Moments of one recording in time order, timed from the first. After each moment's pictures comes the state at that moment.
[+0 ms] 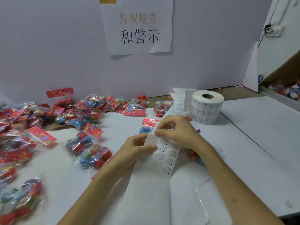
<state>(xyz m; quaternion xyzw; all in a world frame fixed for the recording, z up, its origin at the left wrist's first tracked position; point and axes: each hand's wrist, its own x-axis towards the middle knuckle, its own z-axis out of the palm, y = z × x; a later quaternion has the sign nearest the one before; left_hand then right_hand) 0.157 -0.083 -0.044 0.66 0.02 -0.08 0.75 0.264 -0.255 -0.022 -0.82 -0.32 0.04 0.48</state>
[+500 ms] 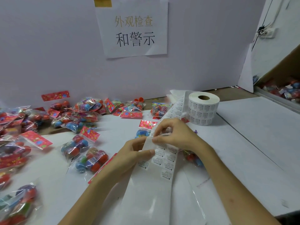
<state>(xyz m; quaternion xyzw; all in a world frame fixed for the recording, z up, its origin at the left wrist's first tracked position) 0.158 -0.083 -0.048 0.68 -0.01 -0.08 0.73 0.268 -0.261 -0.023 -0.83 -0.35 0.06 0.44</state>
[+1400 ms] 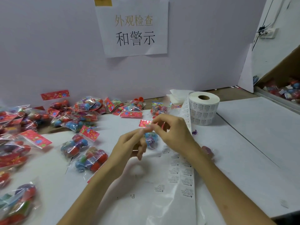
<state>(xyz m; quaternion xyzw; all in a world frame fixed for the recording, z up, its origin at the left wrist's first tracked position) 0.160 -0.080 -0.041 0.69 -0.01 0.06 0.72 0.260 -0.245 -0.034 -0.78 -0.38 -0.18 0.46</state>
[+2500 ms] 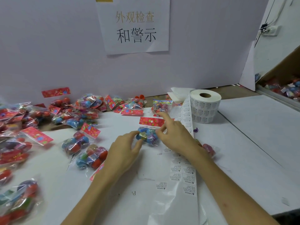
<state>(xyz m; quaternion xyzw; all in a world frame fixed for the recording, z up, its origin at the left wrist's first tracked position) 0.162 -0.072 -0.058 0.95 0.10 0.13 0.28 0.264 -0.244 -0.048 -0.89 -0.30 -0.05 0.34</state>
